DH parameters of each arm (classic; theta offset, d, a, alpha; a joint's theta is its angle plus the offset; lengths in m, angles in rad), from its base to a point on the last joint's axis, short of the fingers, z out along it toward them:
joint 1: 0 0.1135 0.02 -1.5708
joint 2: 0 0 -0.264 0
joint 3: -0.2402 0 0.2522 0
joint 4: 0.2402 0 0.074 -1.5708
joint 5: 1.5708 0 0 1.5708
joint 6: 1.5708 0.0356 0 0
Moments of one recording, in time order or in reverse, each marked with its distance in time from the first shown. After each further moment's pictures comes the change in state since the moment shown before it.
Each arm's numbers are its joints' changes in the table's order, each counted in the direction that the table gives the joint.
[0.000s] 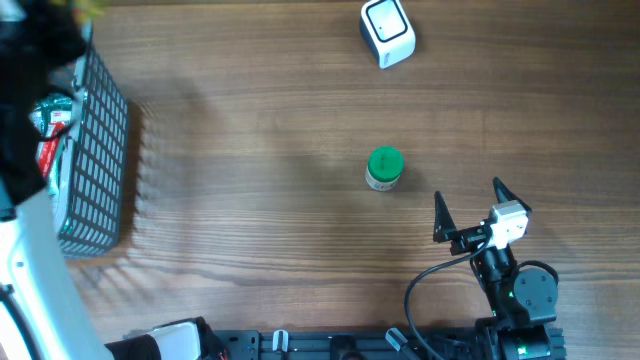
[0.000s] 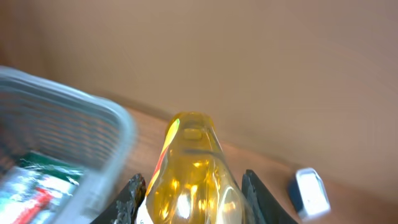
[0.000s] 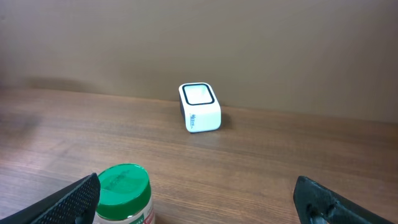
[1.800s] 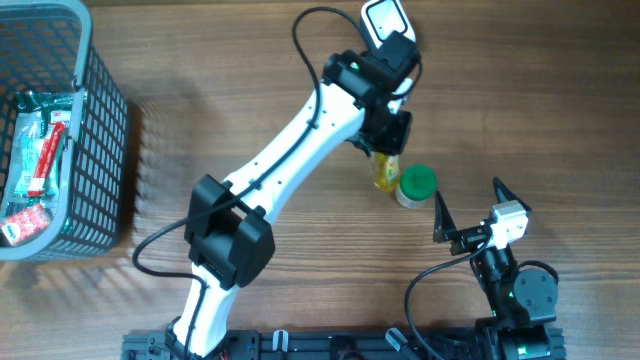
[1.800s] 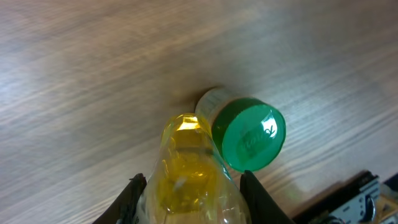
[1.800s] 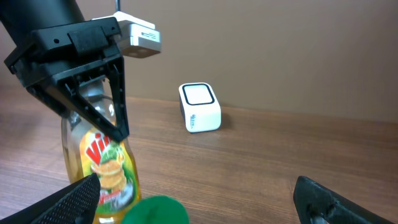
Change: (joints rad) left arm -0.885 0.704 -0.003 0.206 0.153 -0.119; right arm 0.000 0.000 0.000 0.000 0.000 0.000
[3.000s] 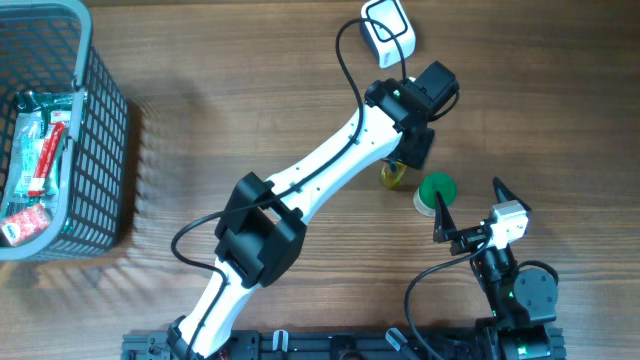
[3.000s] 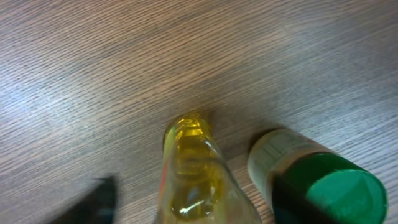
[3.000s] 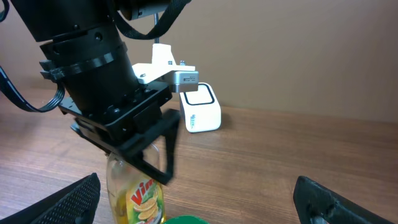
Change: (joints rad) left arm -0.110 0.106 0.001 -0.138 -0.242 -0.014; right arm 0.000 0.000 0.000 0.000 0.000 0.000
